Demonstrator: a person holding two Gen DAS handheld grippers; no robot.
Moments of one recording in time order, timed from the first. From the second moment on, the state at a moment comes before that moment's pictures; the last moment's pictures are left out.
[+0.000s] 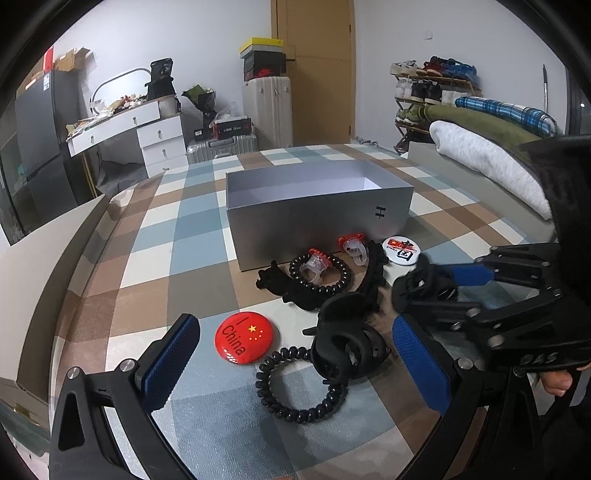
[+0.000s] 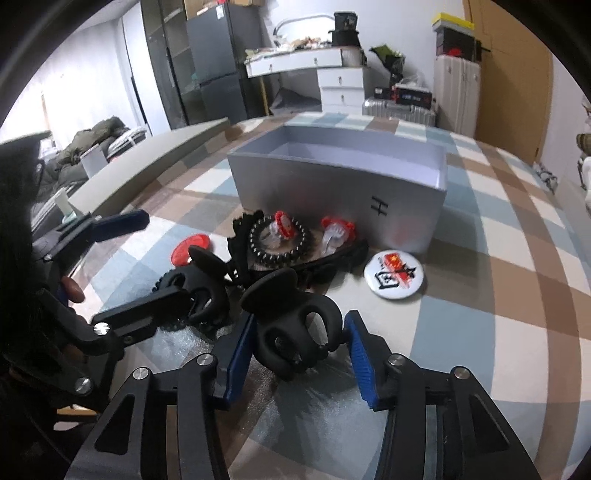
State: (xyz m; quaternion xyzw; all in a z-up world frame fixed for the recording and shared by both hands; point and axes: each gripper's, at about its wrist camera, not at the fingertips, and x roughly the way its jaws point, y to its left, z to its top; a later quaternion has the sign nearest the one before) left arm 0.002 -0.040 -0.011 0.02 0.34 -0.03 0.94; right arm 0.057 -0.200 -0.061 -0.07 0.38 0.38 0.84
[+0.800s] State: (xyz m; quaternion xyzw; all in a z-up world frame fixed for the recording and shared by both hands) left arm -0.001 -0.057 -0.009 0.04 0.34 -0.11 0.93; right arm 0.063 -0.228 -0.051 0.02 0.36 0.38 0.85
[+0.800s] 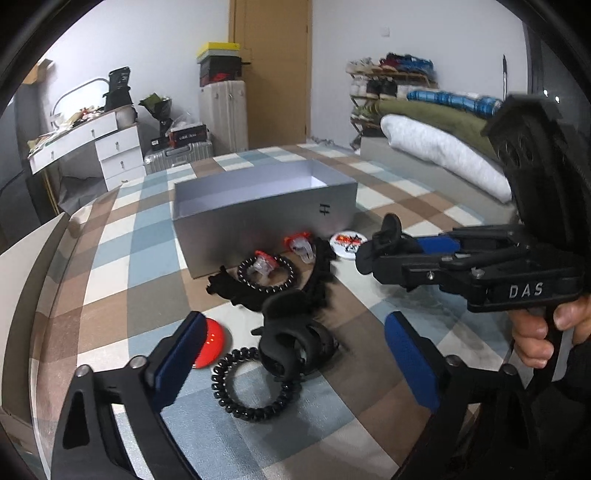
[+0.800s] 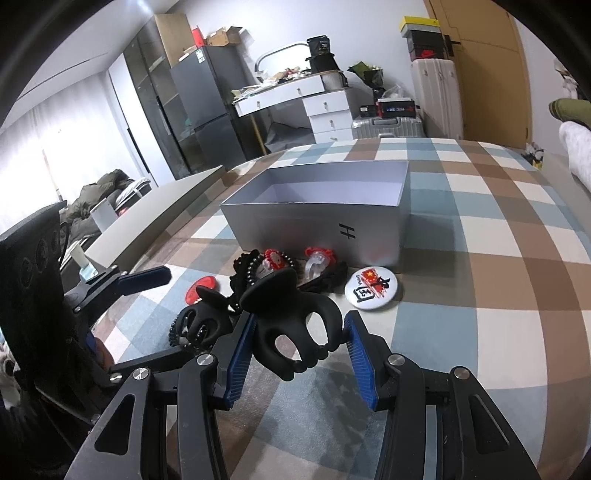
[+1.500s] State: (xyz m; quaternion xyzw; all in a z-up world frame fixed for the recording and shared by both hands) left arm 0.000 -0.067 -0.016 0.07 0.36 -0.12 0.92; right arm 0.060 -0.229 -0.053 0.03 0.37 0.39 0.84
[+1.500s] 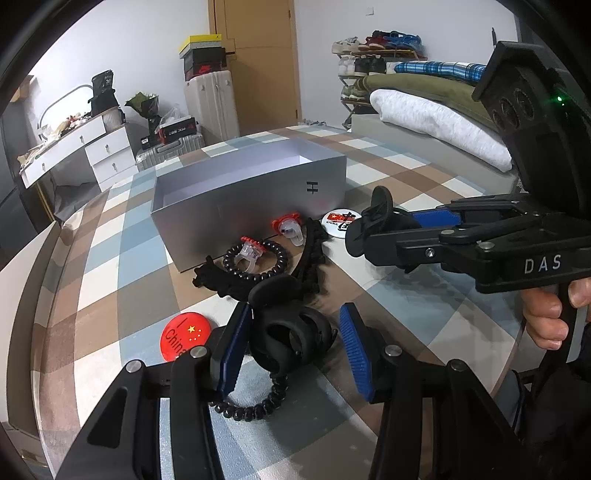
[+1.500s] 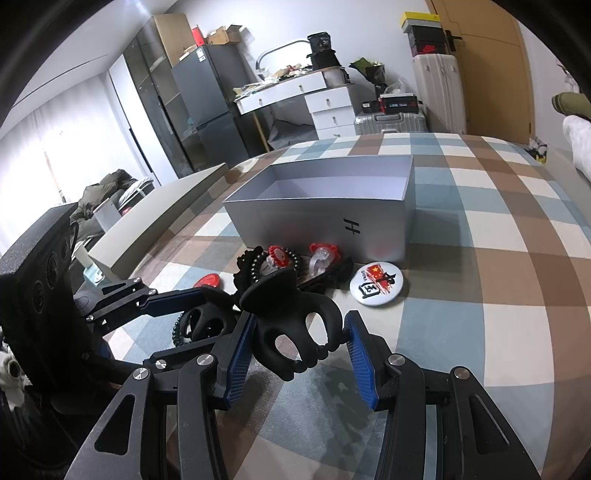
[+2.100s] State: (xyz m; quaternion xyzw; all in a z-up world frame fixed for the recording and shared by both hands) left arm 0.010 -0.066 -0.023 0.08 0.39 -0.09 0.91; right arm 0.061 -0.229 -0.054 0.03 0.37 0.39 0.84
